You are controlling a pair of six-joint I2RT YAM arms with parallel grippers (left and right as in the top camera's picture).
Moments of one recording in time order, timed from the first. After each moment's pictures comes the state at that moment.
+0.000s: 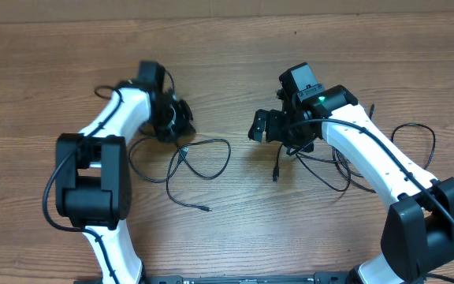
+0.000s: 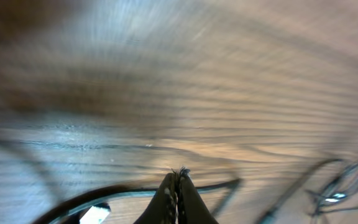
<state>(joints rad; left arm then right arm) -0.08 2.05 1.45 -0.81 0.49 -0.56 0.40 1.74 1.35 -0.90 -0.30 0.54</state>
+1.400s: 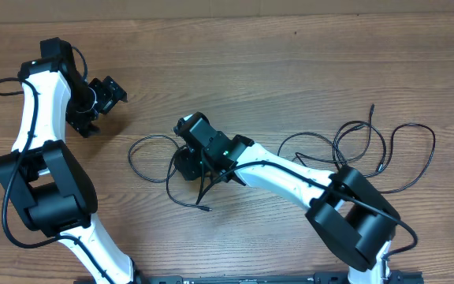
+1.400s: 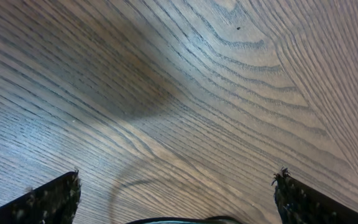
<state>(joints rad) 0.27 2.05 1.71 -1.10 0.22 -0.54 0.88 1.99 1.35 -0.35 -0.13 0.39</state>
